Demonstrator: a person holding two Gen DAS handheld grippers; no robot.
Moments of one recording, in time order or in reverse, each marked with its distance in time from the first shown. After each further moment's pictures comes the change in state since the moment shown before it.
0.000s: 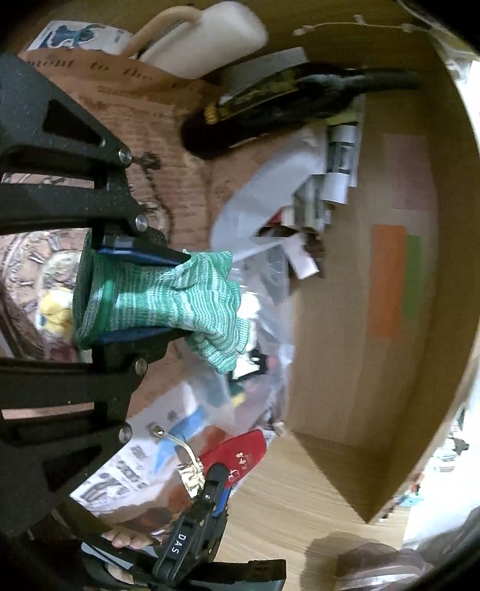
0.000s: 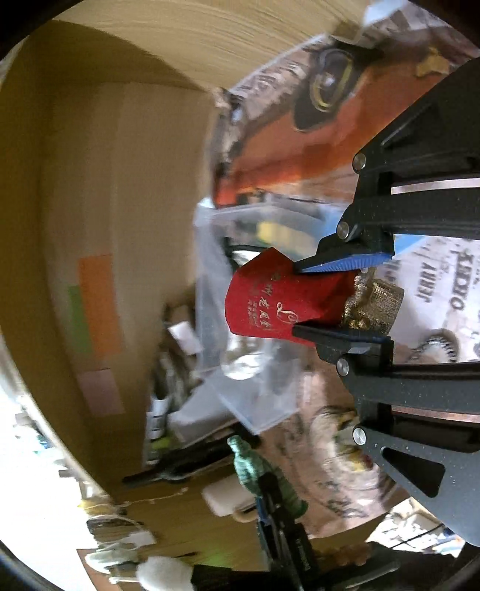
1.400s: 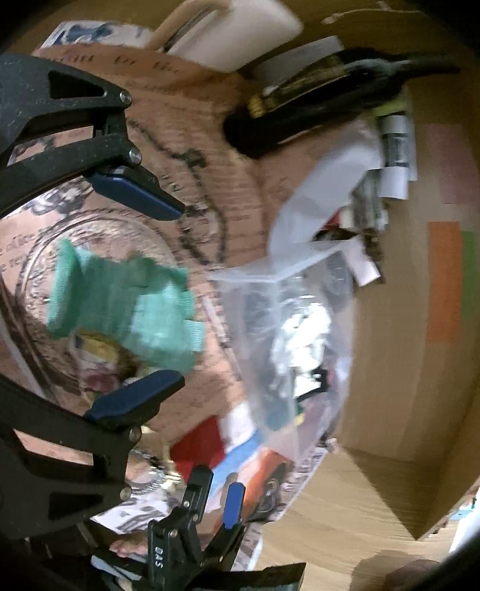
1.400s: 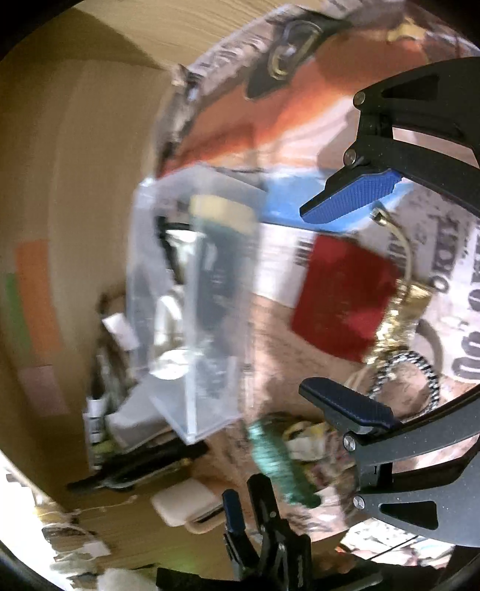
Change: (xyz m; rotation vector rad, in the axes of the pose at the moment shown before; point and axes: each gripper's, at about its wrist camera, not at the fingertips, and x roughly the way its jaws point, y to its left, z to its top) left arm 0.036 0.004 -0.042 0.049 0.203 0.051; right arm 0.043 0.011 -0.040 -0.014 0.218 0.008
